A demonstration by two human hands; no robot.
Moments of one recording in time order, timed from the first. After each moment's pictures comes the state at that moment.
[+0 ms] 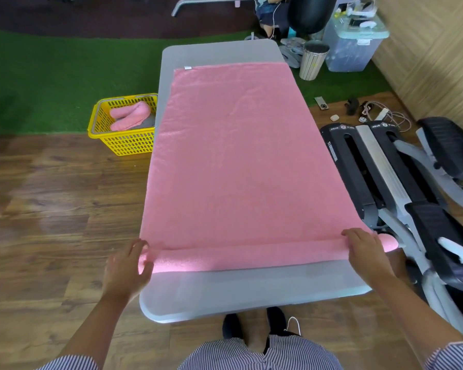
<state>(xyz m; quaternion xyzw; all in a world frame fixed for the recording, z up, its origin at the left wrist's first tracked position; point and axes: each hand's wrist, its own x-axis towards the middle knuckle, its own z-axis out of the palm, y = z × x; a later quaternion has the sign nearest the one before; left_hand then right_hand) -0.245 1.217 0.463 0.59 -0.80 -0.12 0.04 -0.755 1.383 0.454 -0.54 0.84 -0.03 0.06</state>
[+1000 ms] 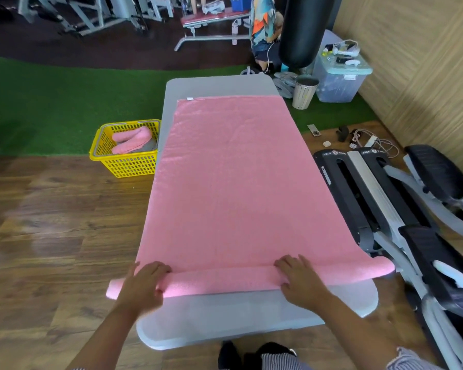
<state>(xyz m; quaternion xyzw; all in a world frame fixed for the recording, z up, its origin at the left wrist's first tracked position) -0.264 1.208 0.458 0.47 -0.87 -0.11 -0.03 -0.640 1.343 0.469 -0.68 0.71 -0.01 0.20</state>
